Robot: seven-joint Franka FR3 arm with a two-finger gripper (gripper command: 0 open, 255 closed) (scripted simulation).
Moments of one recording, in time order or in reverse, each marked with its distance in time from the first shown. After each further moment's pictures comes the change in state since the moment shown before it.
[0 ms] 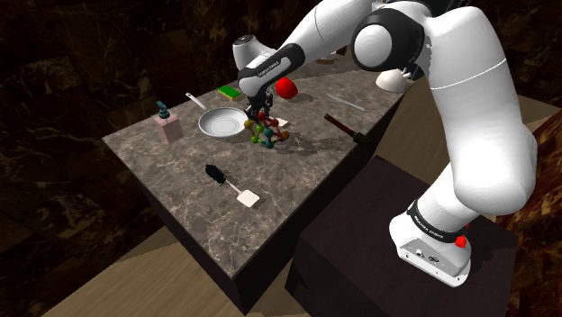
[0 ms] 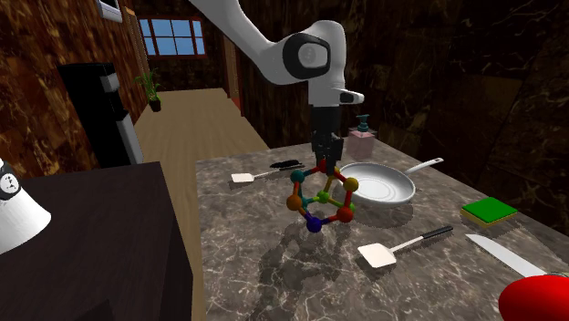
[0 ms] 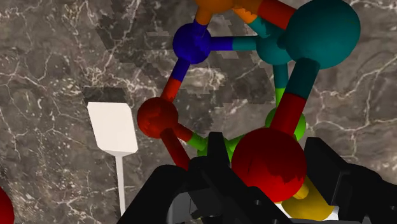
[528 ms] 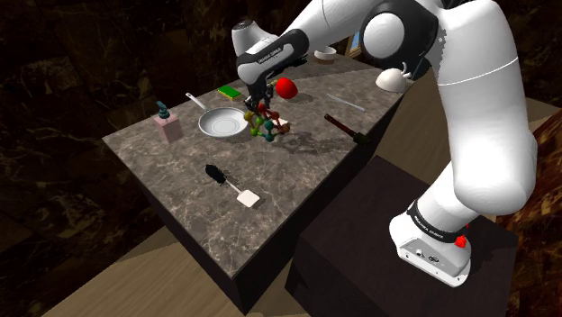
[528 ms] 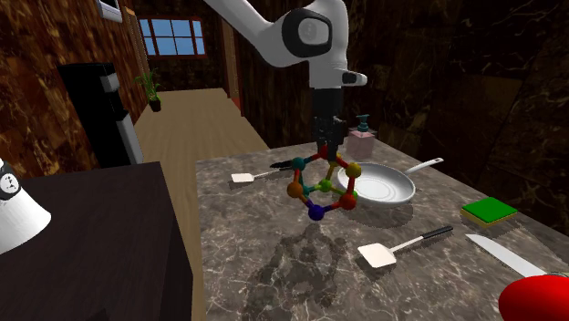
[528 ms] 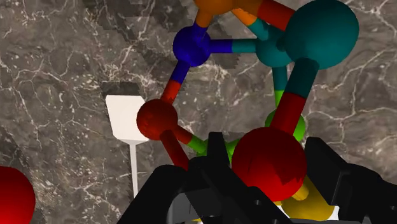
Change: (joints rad) arm -0.002 -0.068 0.004 -0.004 0.007 -0.063 -0.017
